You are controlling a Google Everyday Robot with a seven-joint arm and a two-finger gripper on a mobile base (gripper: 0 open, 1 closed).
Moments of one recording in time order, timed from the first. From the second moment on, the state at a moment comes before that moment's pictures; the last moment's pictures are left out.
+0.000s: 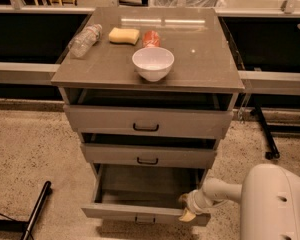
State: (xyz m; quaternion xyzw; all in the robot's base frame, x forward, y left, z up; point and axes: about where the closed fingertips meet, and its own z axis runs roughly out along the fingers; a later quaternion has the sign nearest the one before) arm 0.513 -0.162 0.178 -0.66 0.71 0.15 0.20
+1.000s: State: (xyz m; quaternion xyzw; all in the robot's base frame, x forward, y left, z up) arm 0.512 -0.161 0.177 -0.66 0.71 0.15 0.20
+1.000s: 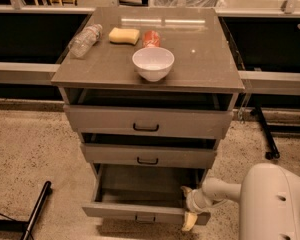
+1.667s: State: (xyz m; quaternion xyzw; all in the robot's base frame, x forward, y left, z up) arm 0.446 -0.157 0.178 -0.68 0.71 0.15 0.14
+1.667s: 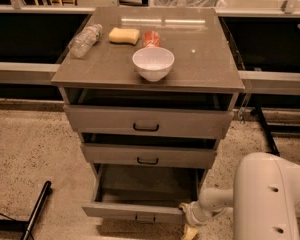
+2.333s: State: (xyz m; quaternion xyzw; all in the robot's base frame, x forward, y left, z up) arm 0.421 -0.157 0.190 -0.69 0.69 0.18 0.14
